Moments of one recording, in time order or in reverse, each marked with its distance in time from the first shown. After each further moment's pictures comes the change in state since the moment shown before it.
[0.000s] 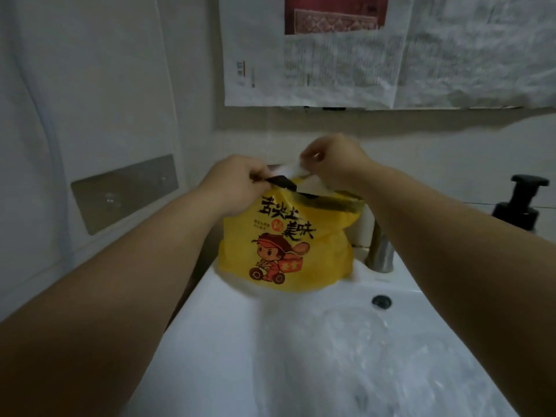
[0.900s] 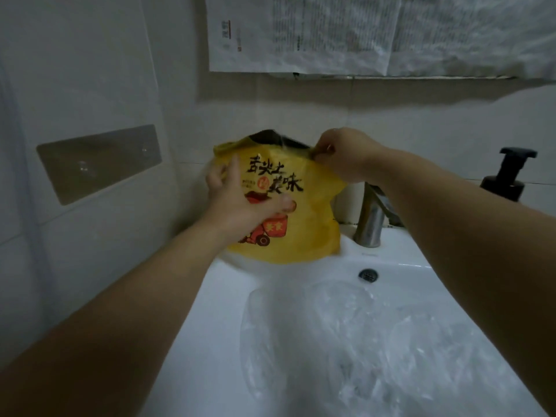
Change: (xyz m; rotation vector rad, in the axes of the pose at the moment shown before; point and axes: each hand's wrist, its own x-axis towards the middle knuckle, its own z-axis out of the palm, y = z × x) left_hand -0.028 -0.035 0.066 -0.265 0.076 -0.150; right_hand -0.023 0.024 -0.007 -0.292 -0.143 0.039
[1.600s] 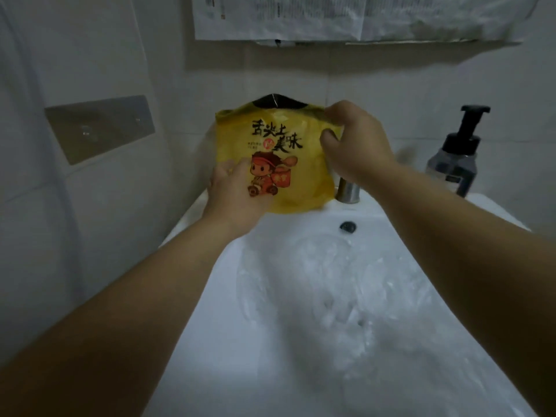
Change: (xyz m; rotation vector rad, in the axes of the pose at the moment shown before) left_hand -0.059 0.006 0.015 0.190 0.029 0.092; right_hand -0.083 -0.001 0.014 0.252 0.417 0.045
